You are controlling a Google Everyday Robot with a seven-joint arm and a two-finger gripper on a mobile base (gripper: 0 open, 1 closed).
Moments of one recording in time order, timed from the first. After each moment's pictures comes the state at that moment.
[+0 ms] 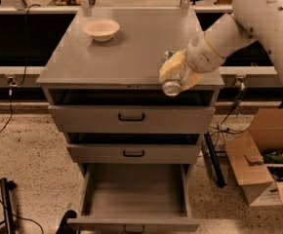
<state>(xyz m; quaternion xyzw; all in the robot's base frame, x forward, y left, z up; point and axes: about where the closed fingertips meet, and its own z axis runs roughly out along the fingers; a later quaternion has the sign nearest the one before) 0.606 -0.101 0.859 -0.95 0.02 -0.09 0.31</state>
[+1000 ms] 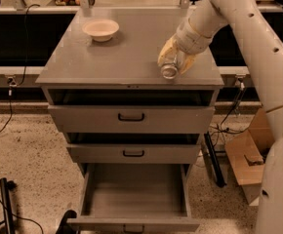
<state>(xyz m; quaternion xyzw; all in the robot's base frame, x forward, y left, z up) 0.690 -0.107 0.857 -0.96 0.07 -0.09 0.24</state>
